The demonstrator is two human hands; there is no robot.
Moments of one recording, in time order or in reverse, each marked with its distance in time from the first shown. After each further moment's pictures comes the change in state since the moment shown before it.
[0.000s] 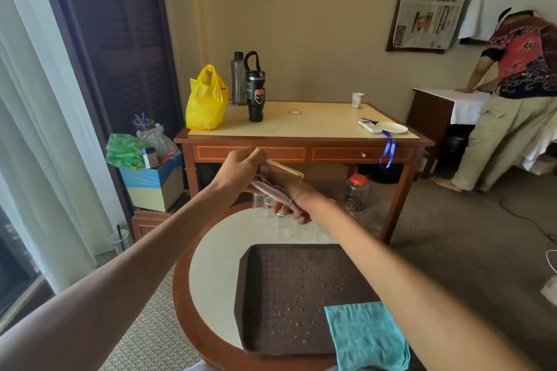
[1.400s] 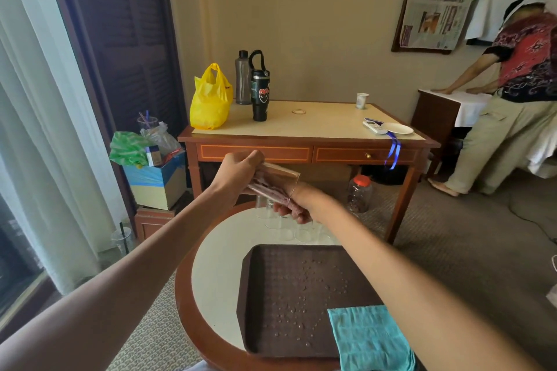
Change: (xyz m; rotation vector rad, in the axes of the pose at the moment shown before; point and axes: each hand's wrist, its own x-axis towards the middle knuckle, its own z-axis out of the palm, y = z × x) left_hand 0.006 -0.010 -0.008 -0.032 0.099 -0.065; right_hand -0.004 -0.011 0.006 0.039 -0.014 0.037
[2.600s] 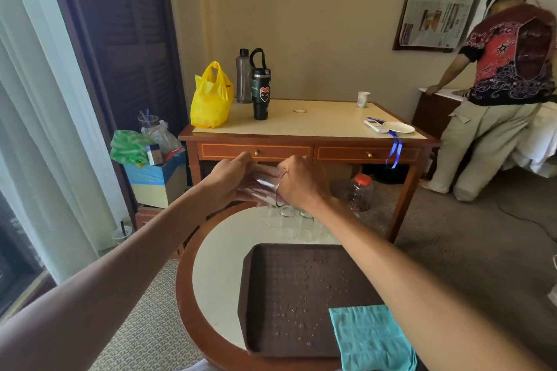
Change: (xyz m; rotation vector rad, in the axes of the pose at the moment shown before) left_hand -0.008 0.009 -0.011 -0.191 -0.039 -0.293; right_hand 0.008 -0.008 -0.002 -0.711 0.587 -0.718
